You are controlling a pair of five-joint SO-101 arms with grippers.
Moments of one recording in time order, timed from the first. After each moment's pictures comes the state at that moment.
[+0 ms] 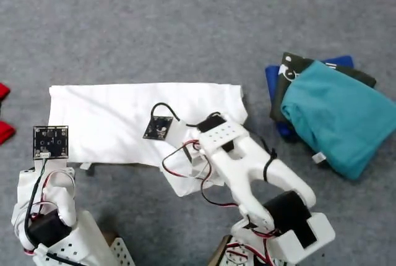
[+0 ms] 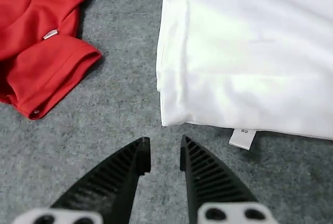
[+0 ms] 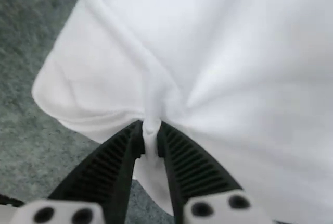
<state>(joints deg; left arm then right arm) -37.5 -103.9 81.8 76.4 -31.6 -28.7 -6.9 47.7 60.5 44.4</state>
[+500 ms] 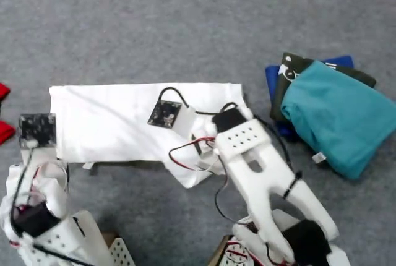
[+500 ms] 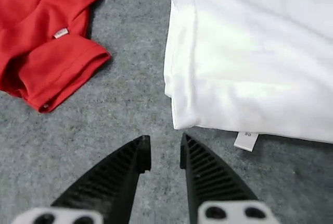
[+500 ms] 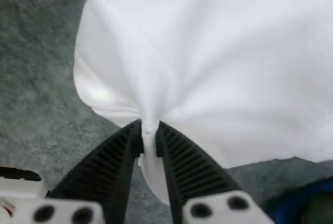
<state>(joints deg) -36.9 -82.0 66.5 76.4 -27.5 -25.2 -23.6 42.7 74.2 44.4</state>
